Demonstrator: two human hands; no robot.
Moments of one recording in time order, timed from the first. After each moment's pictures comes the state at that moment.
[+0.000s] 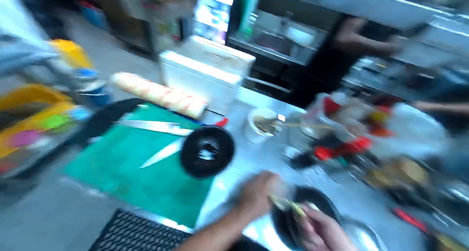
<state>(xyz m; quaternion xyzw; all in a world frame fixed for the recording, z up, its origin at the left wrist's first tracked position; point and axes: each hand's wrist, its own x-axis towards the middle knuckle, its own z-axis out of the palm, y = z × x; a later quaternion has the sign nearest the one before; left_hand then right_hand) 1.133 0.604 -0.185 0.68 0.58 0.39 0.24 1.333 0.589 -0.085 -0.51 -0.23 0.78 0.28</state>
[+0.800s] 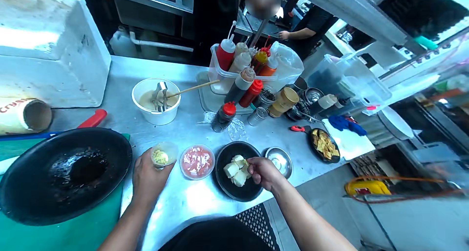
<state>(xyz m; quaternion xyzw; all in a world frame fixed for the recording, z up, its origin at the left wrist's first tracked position) 1.094 0.654 -0.272 0.59 0.68 0.36 0.25 1.444 0.611 -0.150 -0.72 -0.16 0.60 0.31</state>
